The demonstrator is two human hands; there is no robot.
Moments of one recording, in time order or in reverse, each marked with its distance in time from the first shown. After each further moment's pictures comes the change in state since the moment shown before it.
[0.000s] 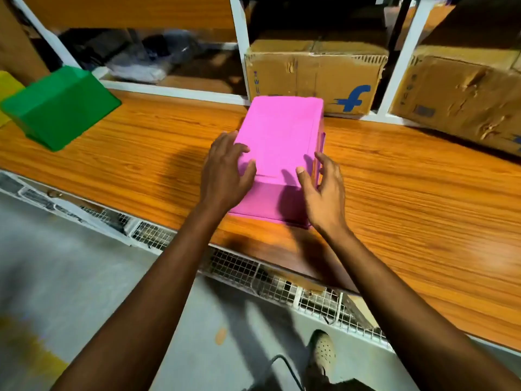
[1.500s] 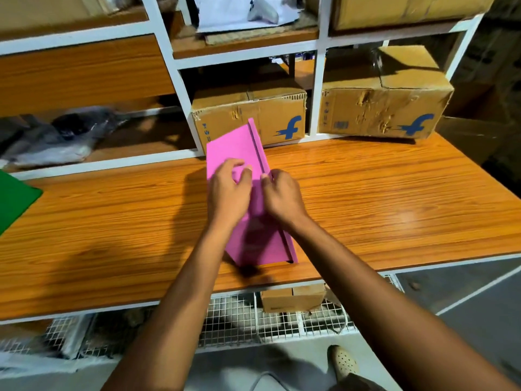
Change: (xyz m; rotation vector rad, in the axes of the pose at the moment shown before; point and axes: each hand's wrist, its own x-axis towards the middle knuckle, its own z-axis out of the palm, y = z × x) left_hand 0.027 -0.009 -0.041 -0.582 -0.073 0.006; right_hand -0.004 -0.116 0.078 -0.174 0.225 0.205
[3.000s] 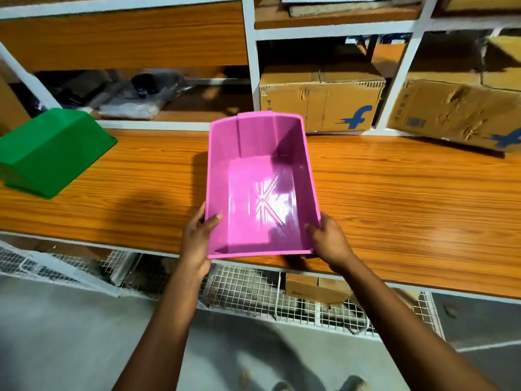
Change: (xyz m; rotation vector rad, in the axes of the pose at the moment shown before) left_hand -0.108 -0.131 -0.107 -0.732 0.093 -0.721; right_hand -0.054 0.072 0.037 0.166 -0.366 0.177
